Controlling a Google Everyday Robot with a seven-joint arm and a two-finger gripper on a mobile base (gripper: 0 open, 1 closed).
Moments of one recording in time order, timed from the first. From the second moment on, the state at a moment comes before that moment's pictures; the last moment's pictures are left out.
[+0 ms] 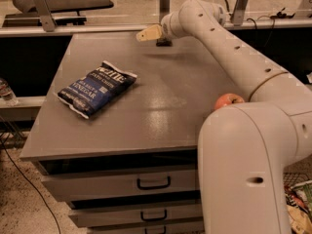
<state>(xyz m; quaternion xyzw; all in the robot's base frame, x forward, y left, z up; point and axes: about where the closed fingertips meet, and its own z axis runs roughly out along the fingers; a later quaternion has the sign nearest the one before) 0.917 -0.039 0.892 -0.24 0.81 0.10 0.52</state>
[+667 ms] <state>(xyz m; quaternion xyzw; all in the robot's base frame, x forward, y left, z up) 0.931 -0.056 0.873 -0.20 0.84 0.10 0.49</state>
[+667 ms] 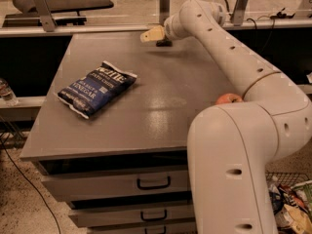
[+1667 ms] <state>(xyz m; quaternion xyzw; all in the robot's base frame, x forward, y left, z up) 0.937 -0.049 0.849 -0.21 0.86 0.10 0.46</state>
